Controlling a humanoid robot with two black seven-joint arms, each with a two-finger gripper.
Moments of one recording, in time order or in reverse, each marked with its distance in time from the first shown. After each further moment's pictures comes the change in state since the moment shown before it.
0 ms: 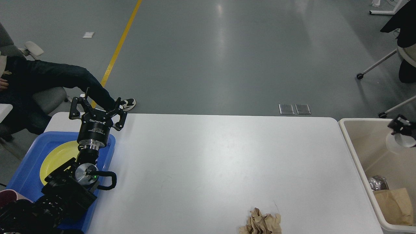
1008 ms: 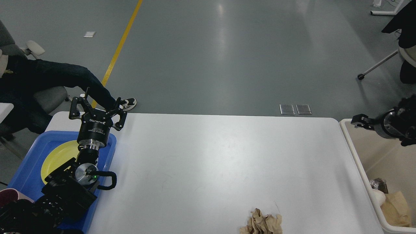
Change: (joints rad) left arm 0.000 0.000 0.000 0.000 0.000 0.000 0.000; right arm 0.418 0.126 -0.440 0.451 -0.059 -0.091 0.009
